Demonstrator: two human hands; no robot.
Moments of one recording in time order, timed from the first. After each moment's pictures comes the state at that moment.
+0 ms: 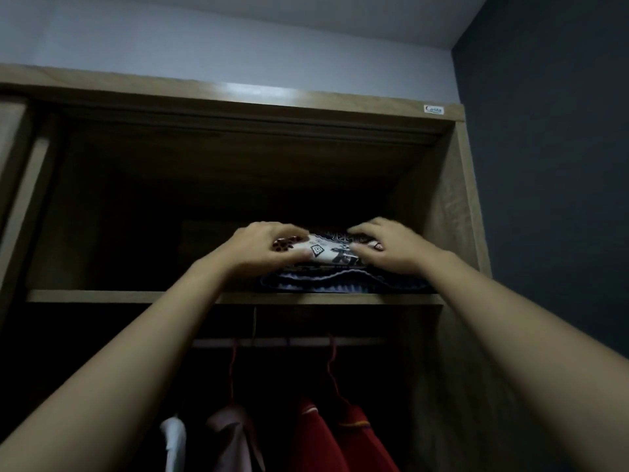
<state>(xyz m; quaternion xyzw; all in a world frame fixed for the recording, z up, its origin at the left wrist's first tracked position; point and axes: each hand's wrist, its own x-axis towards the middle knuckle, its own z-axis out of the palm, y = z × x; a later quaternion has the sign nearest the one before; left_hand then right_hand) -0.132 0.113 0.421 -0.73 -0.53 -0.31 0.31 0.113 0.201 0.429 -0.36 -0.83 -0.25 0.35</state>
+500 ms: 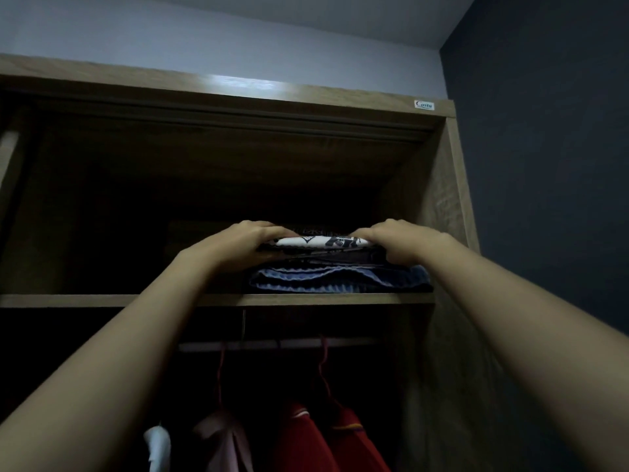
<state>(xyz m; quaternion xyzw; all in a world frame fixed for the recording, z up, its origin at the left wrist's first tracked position) -0.145 0.134 0.434 -0.76 -0.52 -0.21 0.34 0.125 0.211 0.444 -0.41 -0.83 -0.33 0.19</state>
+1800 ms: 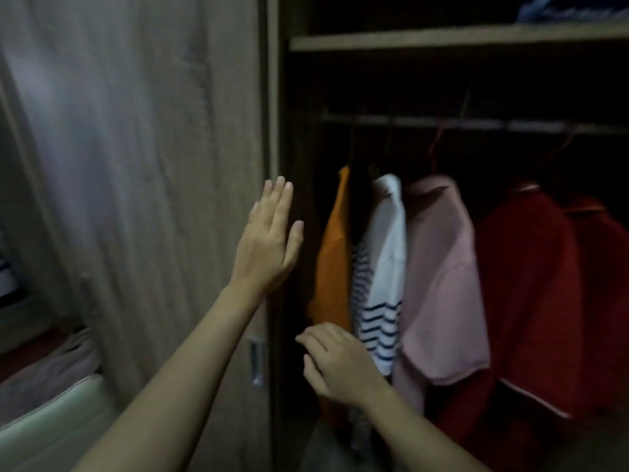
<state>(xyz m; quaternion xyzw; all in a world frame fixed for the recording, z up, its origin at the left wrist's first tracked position) -0.281 -0.060 0.089 -0.51 -0.66 -0.42 0.36 -0.131 0.014 -0.030 0.01 -0.94 -0.04 0.33</state>
